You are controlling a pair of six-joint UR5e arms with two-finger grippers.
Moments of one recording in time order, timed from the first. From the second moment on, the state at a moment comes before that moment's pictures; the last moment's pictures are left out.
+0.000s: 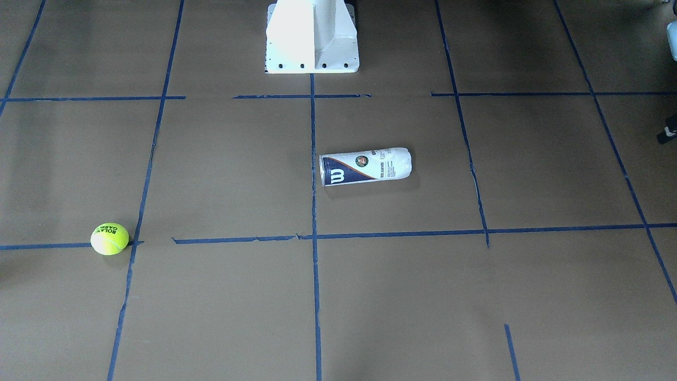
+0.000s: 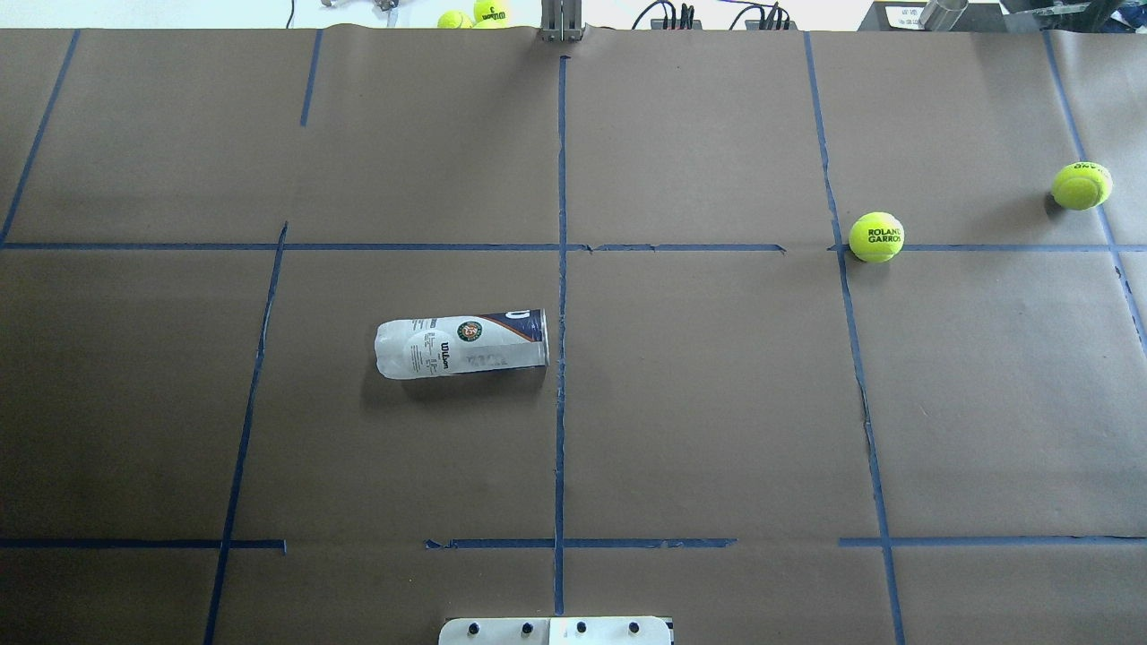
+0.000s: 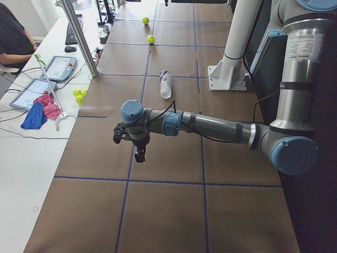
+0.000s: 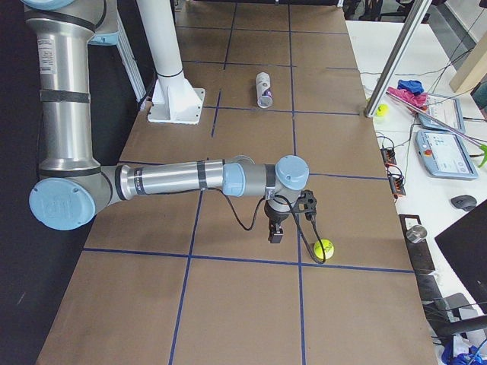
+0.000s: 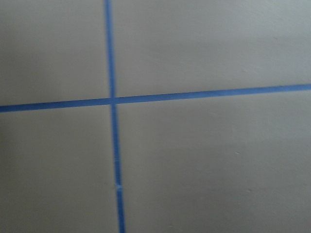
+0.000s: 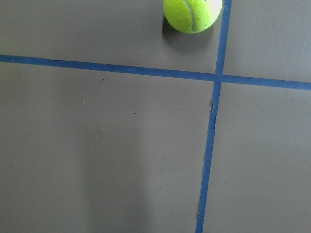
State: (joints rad) left arm -1.39 -1.61 -1.74 -1.52 -2.40 -0.08; right arm 1.45 -1.58 1.71 -1.69 2.36 0.00
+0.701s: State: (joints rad) left arm -1.15 -1.82 -1.82 -1.53 -2.39 -0.10; right arm 1.44 -1.58 1.71 -1.69 2.36 0.00
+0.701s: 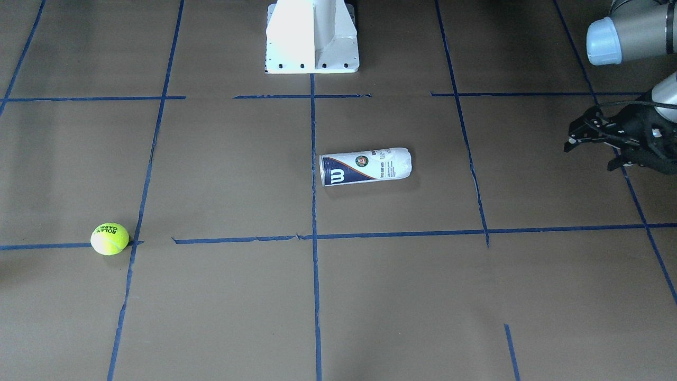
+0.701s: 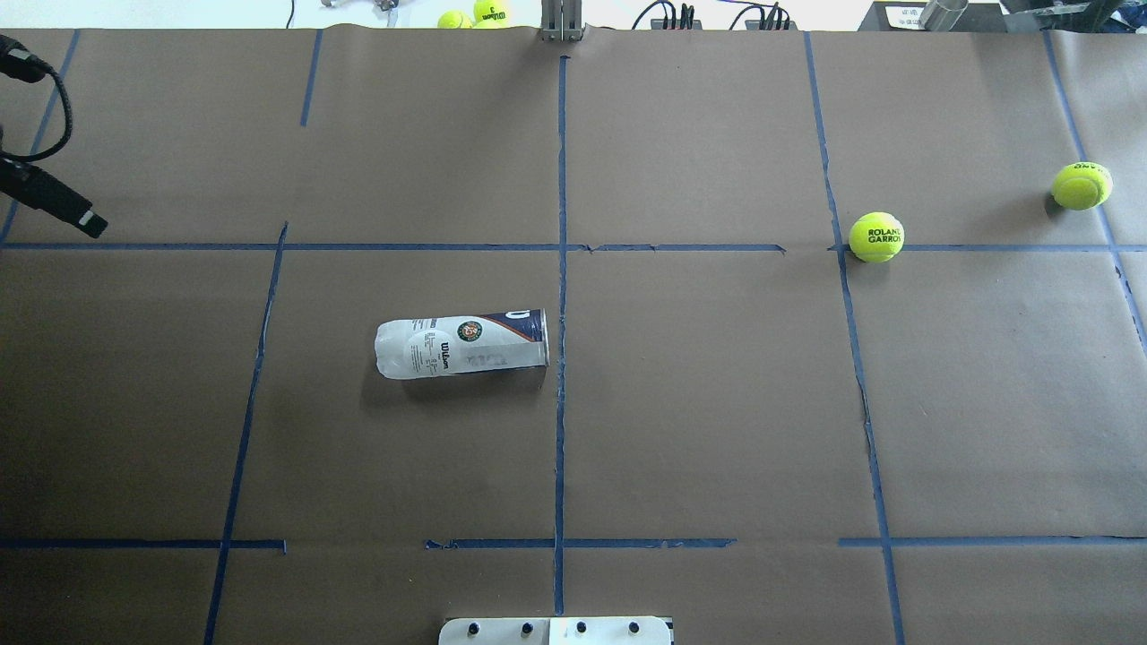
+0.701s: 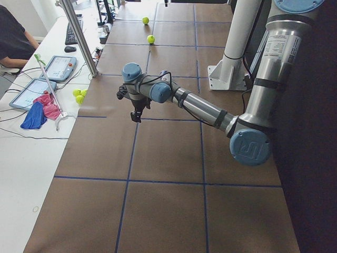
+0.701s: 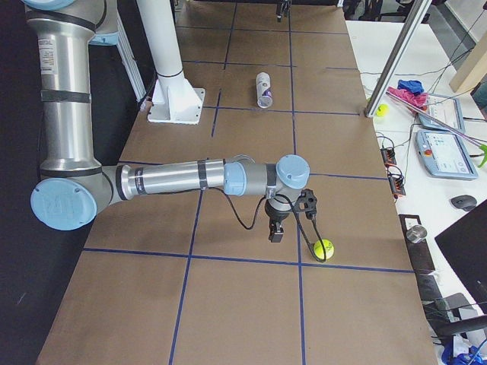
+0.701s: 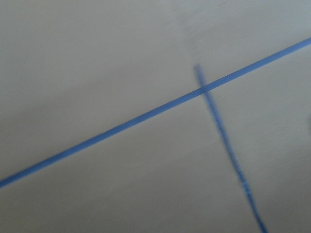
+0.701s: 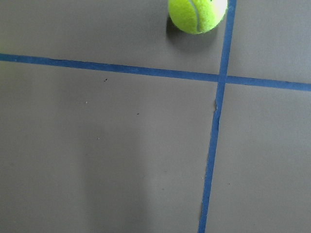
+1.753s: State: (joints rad) left arm -0.73 -2.18 -1.81 -1.53 -2.07 -0.12; right arm 1.44 -1.58 1.73 -1.69 2.36 0.00
